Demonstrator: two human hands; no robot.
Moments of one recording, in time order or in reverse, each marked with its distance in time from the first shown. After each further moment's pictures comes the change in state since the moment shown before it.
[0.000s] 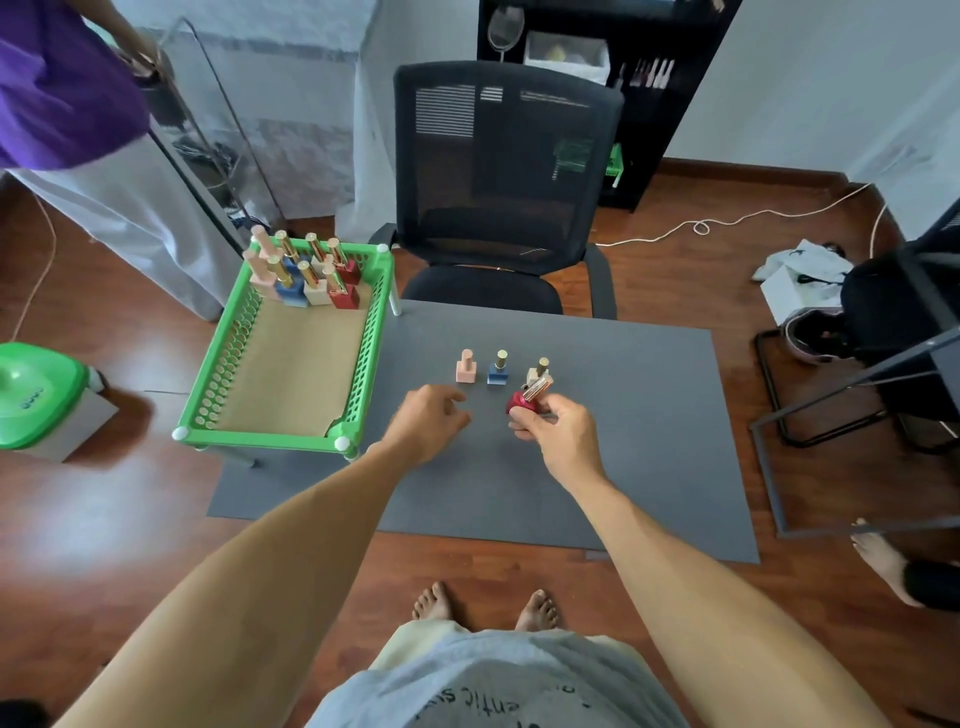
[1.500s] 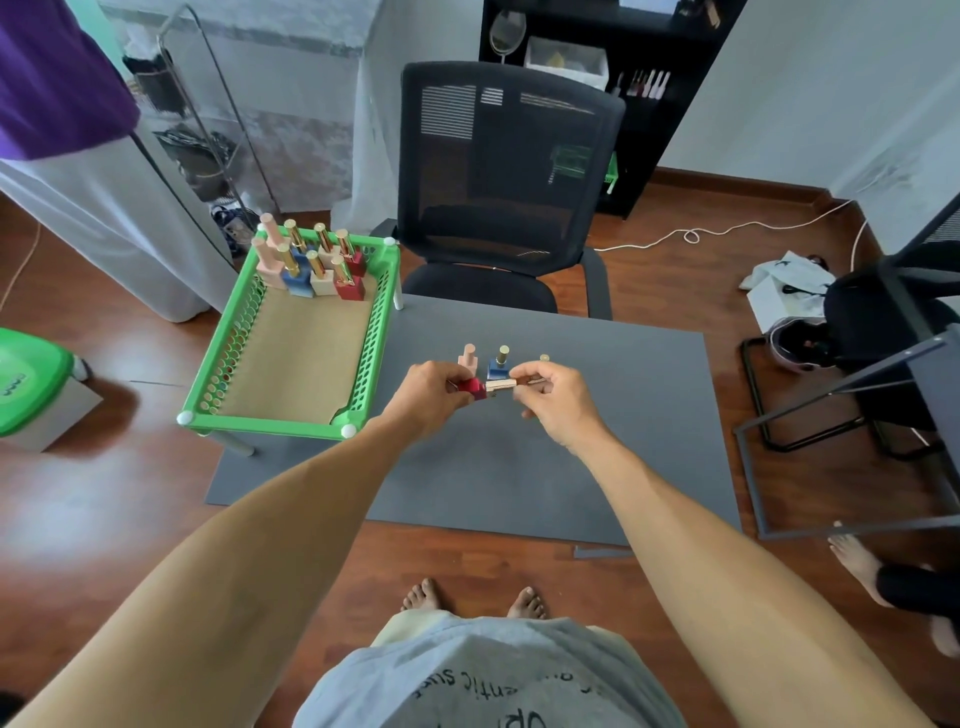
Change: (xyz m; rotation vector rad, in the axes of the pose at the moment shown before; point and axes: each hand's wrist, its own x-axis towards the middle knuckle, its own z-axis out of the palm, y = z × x) left_hand -0.002 0.018 -0.023 -0.023 -0.016 0.186; right_hand 0.022 -0.042 0.003 -0.291 -0.101 0.012
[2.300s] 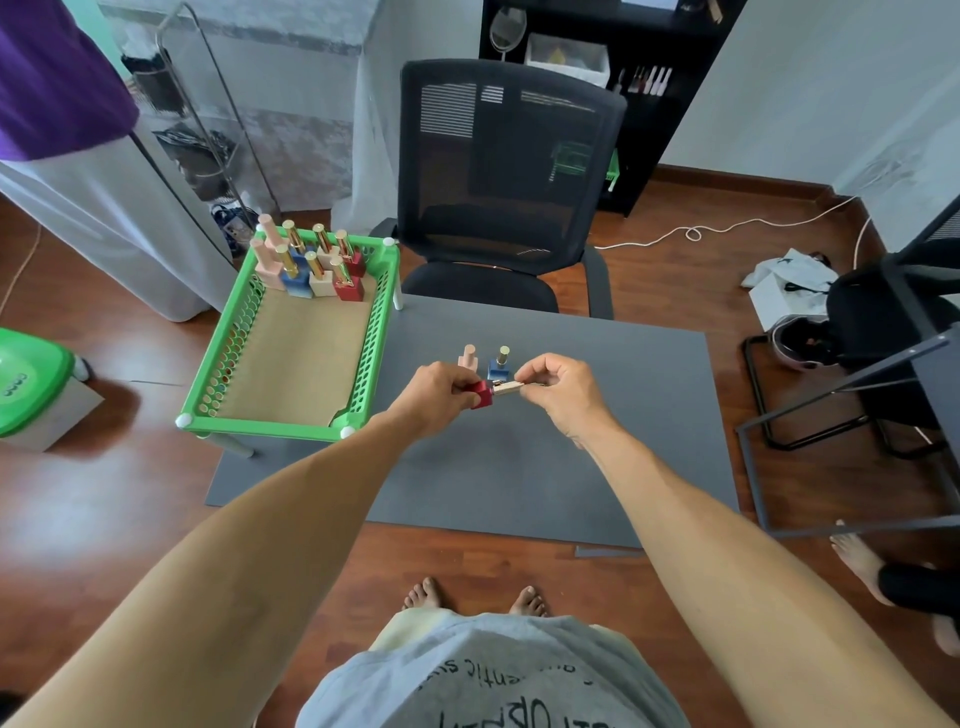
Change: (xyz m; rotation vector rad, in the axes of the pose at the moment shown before) left_hand 0.007 0.003 0.003 0.062 -0.064 0.042; right_hand 0.010 0.000 -0.011 -0.024 0.014 -0.026
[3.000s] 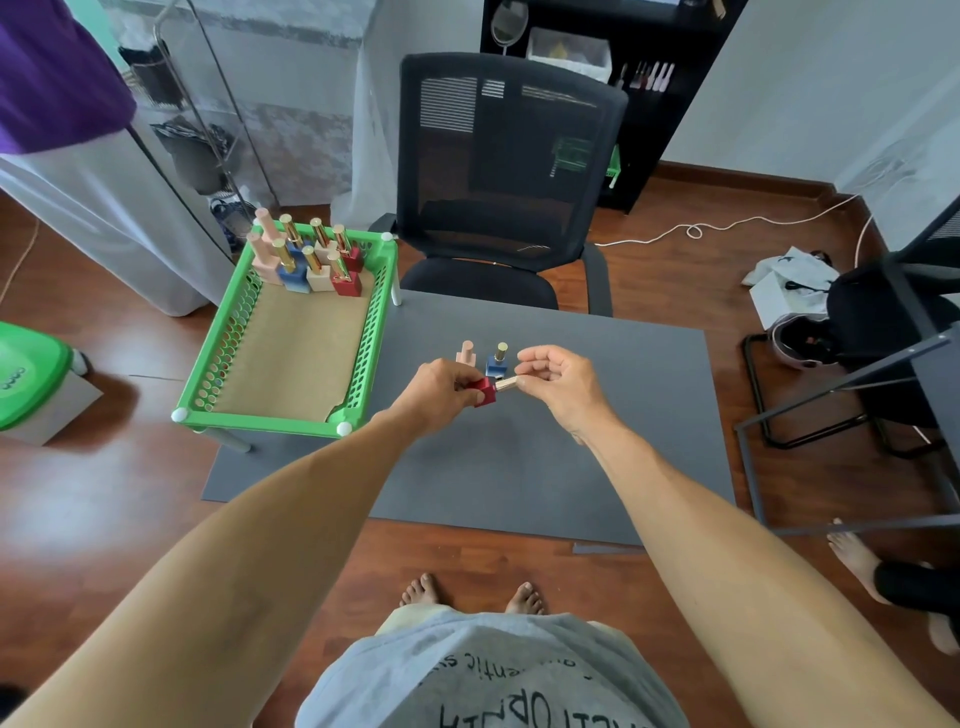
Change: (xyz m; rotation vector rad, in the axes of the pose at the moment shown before) left_hand 0.000 0.003 0.006 -0.054 0.013 -0.004; right_hand 0.002 0.003 -0.004 0.096 -0.020 0.006
